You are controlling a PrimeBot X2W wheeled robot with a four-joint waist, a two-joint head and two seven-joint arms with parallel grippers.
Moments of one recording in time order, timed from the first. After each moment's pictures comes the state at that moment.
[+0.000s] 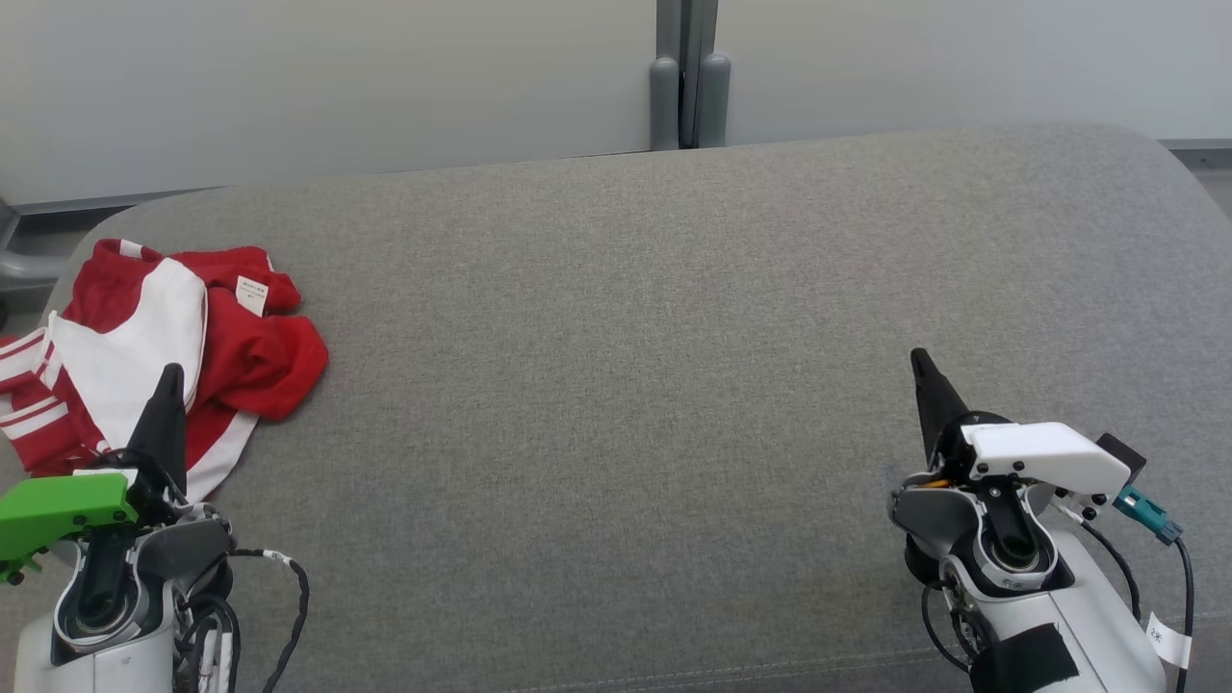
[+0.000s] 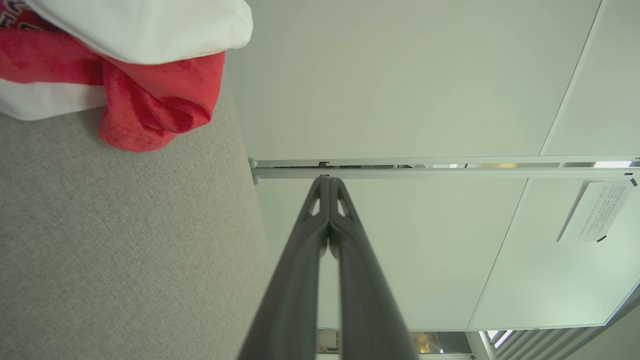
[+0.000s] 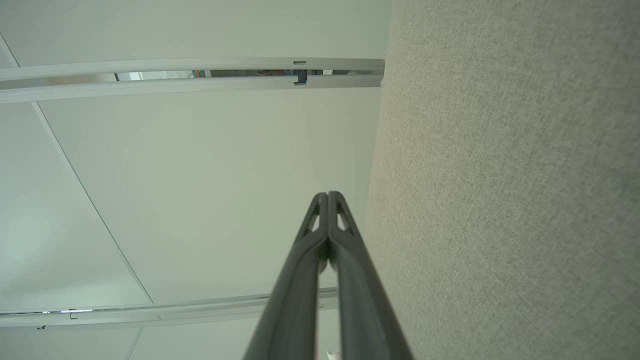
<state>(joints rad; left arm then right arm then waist) -0.38 0.10 0.31 0.53 -1.56 -0.13 0.29 -0.36 -0.05 0.10 0.48 1.66 0.13 -0.10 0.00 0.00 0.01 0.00</state>
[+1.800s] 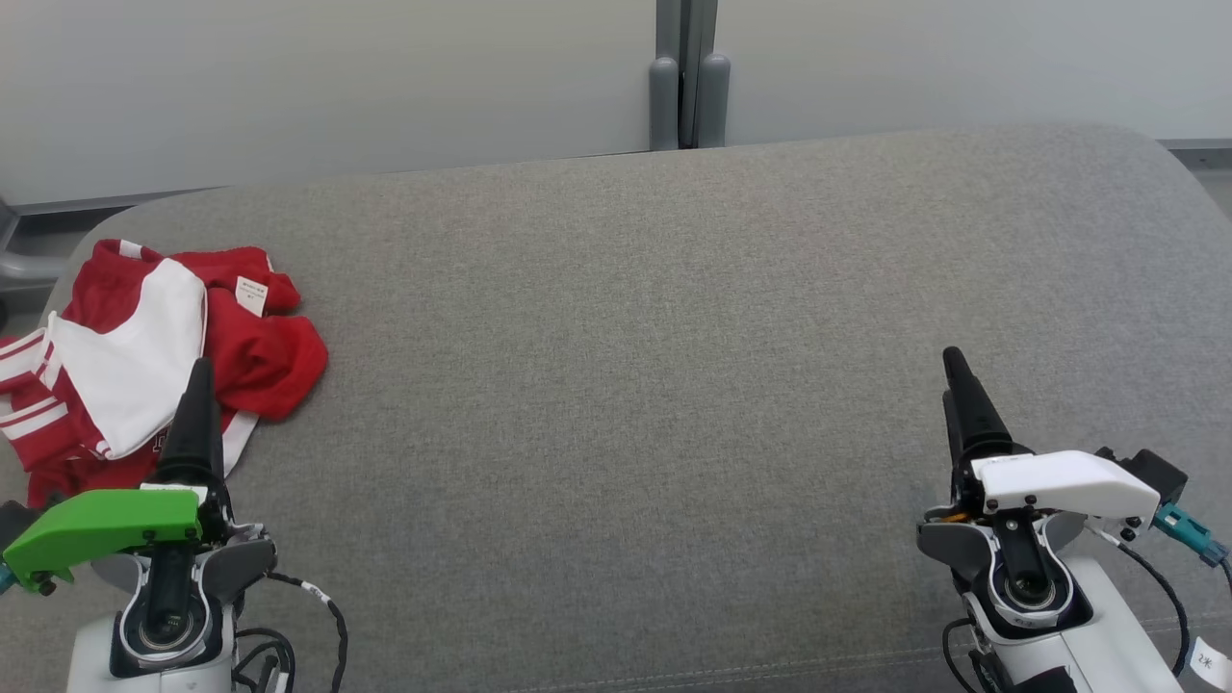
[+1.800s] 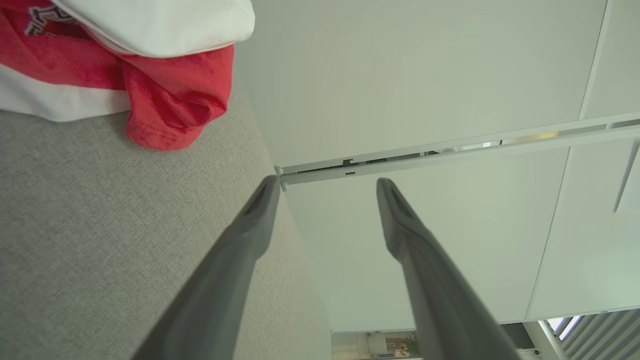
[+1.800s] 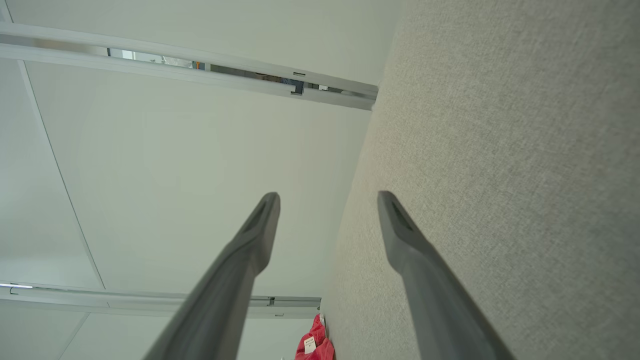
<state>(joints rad) -0.30 0.08 0.20 0.43 -1.44 -0.13 0.14 -0.27 -0.07 0.09 0.40 1.49 0.13 -0.14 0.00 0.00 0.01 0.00</state>
